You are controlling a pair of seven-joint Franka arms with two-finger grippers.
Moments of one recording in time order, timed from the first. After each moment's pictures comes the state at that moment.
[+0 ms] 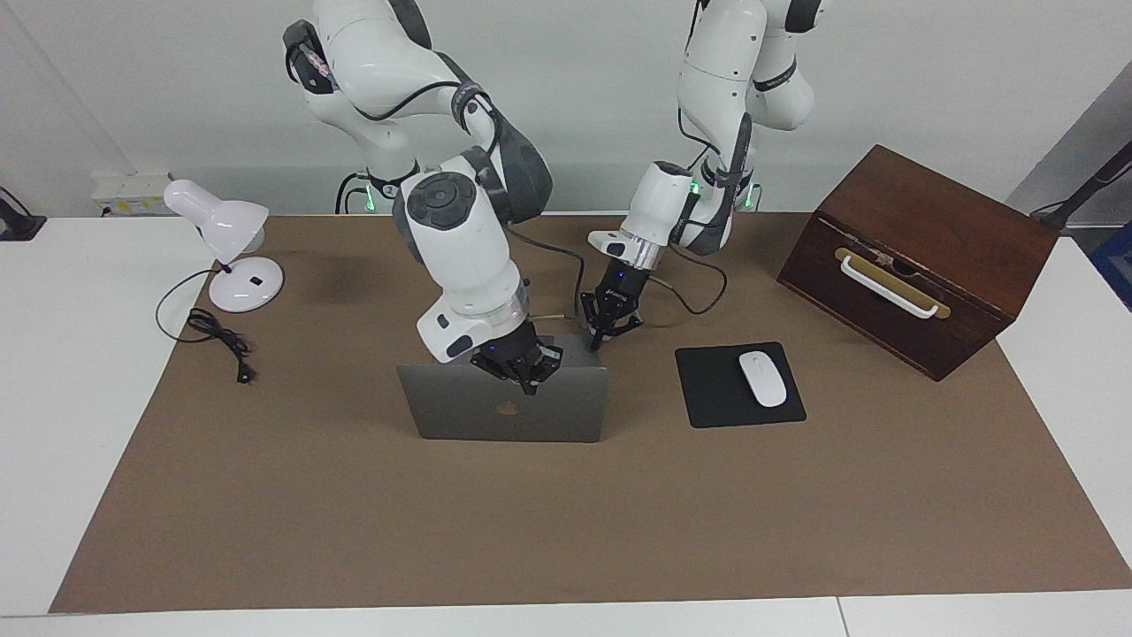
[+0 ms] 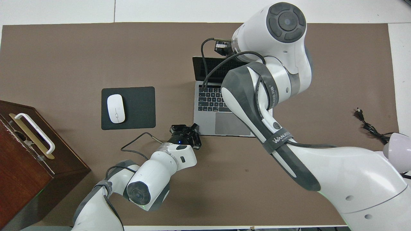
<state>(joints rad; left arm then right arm) -0.67 0.27 -0.05 -2.51 -0.10 3.52 0.07 0.30 0.56 0.14 -1.23 0.10 1.89 0.62</state>
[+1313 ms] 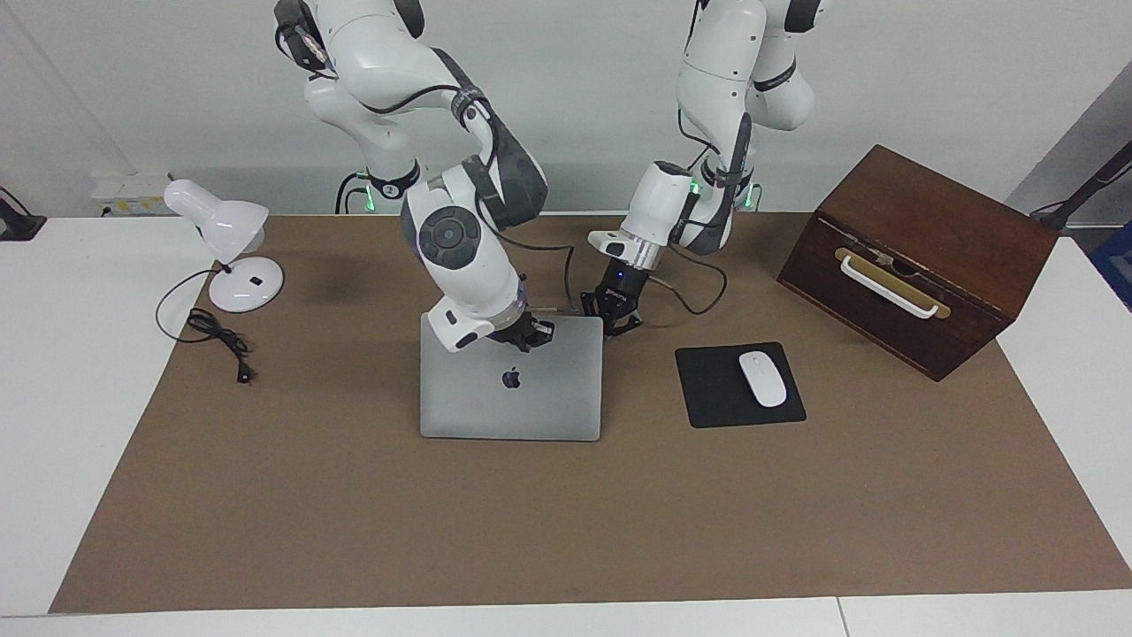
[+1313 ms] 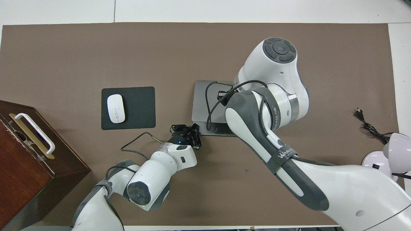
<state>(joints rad) -0.67 0.27 -0.05 -2.51 -0.10 3.52 0.08 0.29 0.41 0.15 -1.62 0.20 1.94 0.62</state>
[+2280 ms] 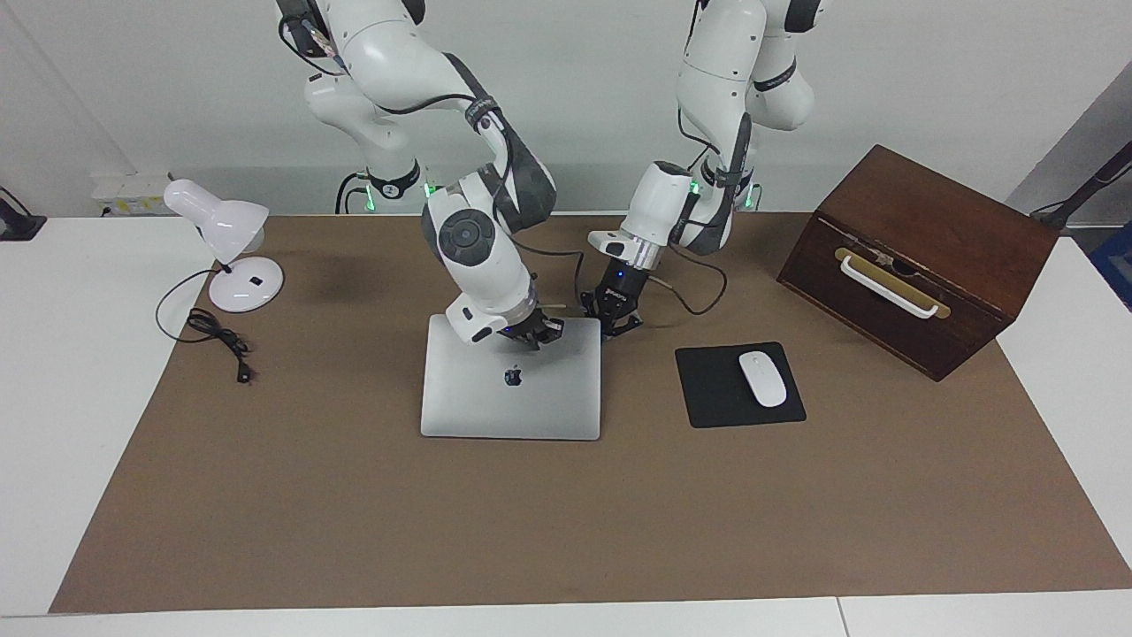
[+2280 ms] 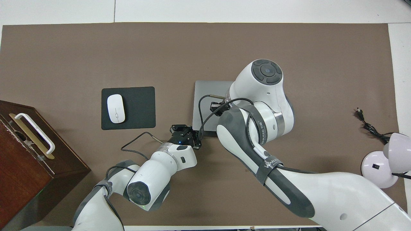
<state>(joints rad) -0.67 0.27 -0.05 -2.51 -0.10 3.52 0.09 0.33 0.39 0.16 -1.75 0.23 2.08 0.62</state>
